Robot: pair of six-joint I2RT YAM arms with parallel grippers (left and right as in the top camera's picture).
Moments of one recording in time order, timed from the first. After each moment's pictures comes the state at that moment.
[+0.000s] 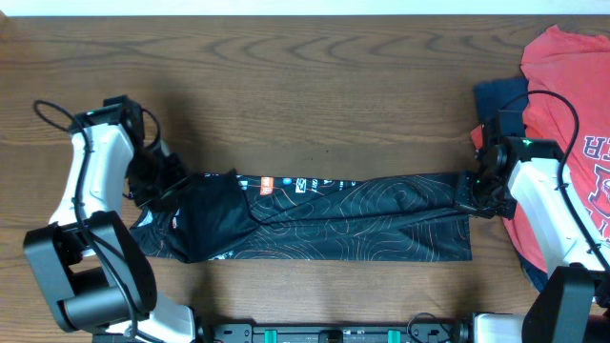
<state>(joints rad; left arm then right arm) 0.22 1.74 1.25 -1.25 0.24 -0.25 -0.05 1.52 1.02 -1.07 0.05 0.31</state>
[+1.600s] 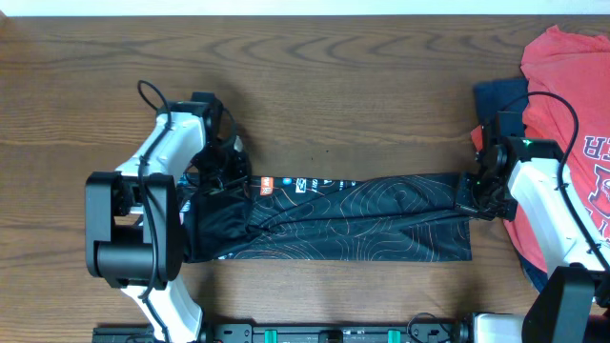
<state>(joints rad) -0.09 1.91 1.25 -1.12 0.40 -0.22 -0.05 1.52 1.02 -1.09 0.05 0.31</state>
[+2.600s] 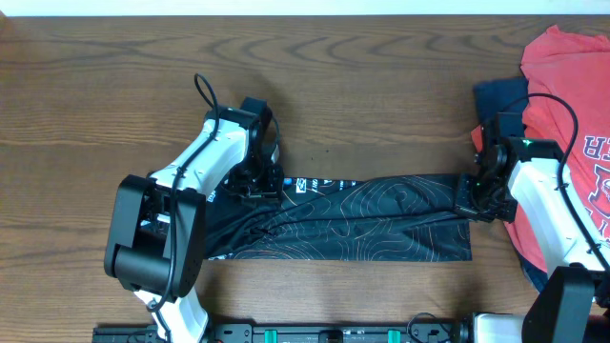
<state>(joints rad) -0.30 1.89 1.25 -1.10 0.27 -0.20 -0.05 1.52 1.02 -1.11 0.03 0.31</state>
